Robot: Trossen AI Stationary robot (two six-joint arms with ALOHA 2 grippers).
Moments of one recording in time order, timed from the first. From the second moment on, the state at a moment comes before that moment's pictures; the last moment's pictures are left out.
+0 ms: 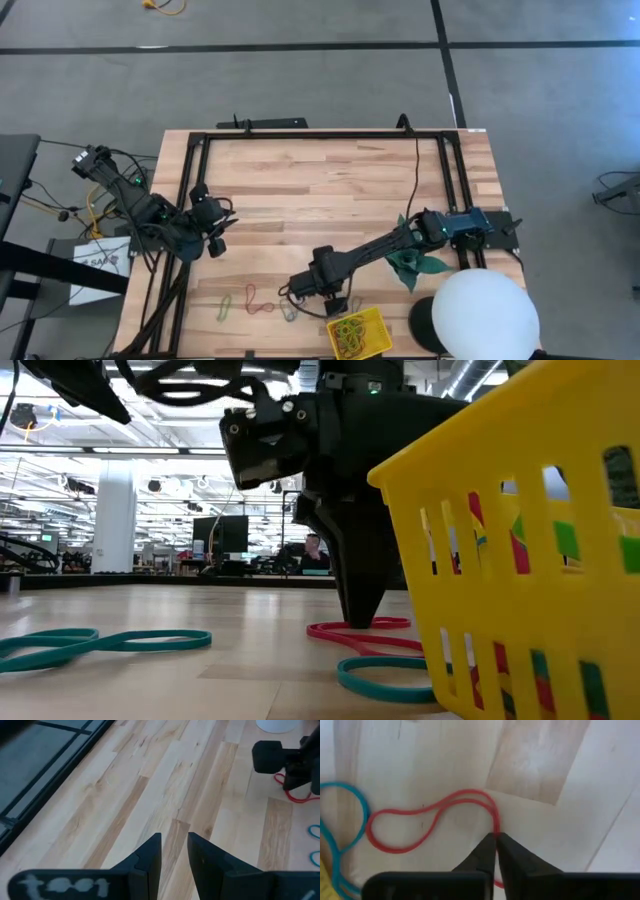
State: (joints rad) left arm -0.65 0.86 0.86 -1.08 -0.76 -0.82; right arm 0.39 2.46 2.05 -1.15 -0.05 0.08
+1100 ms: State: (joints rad) left arm -0.65 0.86 0.86 -1.08 -0.74 -0.82; right arm 0.72 2.26 2.32 -1.47 0.04 0.68
